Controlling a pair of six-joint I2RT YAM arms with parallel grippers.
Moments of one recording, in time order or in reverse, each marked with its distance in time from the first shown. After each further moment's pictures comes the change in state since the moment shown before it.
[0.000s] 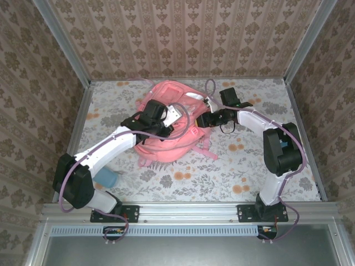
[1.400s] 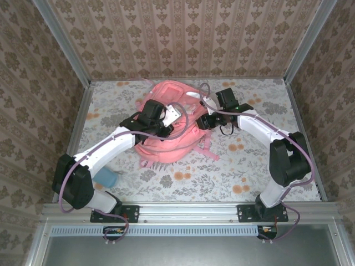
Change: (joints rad) left arm 0.014 -0.005 -0.018 0.031 0.053 -0.007; right arm 0.072 -0.136 -0.034 -0.048 0.264 -0.103
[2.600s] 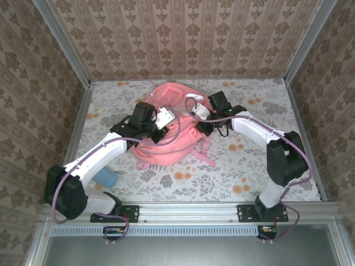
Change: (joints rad) left arm 0.051 -0.116 -0.085 0.014 0.084 0.049; right arm 0.077 0.005 0.007 -0.034 0.115 -0.391
